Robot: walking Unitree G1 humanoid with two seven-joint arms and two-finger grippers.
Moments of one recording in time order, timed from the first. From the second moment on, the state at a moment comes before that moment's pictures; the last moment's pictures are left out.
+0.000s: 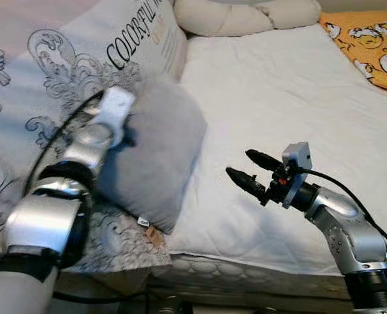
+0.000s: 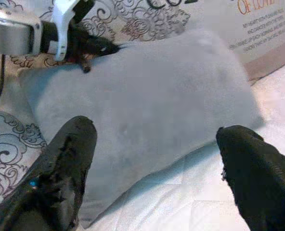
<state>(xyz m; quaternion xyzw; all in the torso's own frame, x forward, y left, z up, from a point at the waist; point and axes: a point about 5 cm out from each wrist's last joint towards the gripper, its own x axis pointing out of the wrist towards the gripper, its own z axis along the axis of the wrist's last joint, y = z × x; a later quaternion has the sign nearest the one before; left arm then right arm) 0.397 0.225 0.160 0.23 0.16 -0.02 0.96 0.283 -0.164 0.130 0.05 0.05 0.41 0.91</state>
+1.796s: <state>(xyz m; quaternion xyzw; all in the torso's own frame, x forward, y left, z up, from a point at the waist) 0.291 0.184 0.179 -0.11 -0.04 -0.05 0.99 0.257 -0.173 0.123 0.16 0.02 0.18 0.97</state>
